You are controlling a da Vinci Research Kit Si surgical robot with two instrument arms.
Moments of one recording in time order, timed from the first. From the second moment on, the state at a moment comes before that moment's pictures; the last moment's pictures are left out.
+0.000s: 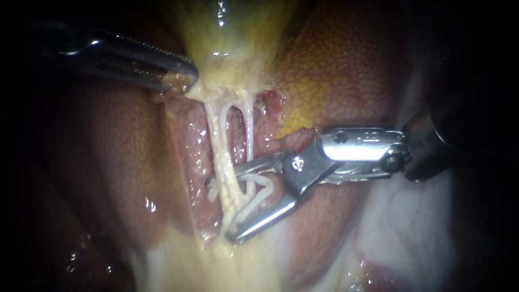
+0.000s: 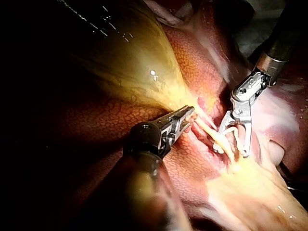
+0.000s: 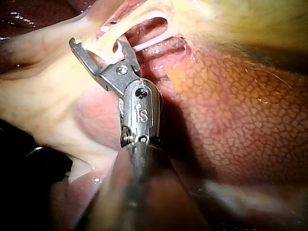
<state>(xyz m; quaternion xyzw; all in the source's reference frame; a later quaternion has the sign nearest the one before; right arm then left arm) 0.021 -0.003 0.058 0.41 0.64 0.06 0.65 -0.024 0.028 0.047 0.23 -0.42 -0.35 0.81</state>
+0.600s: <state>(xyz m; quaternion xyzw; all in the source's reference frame) 0.023 -0.005 0.056 0.44 0.63 0.02 0.64 -0.024 0.028 0.047 0.23 -0.42 -0.35 0.81</state>
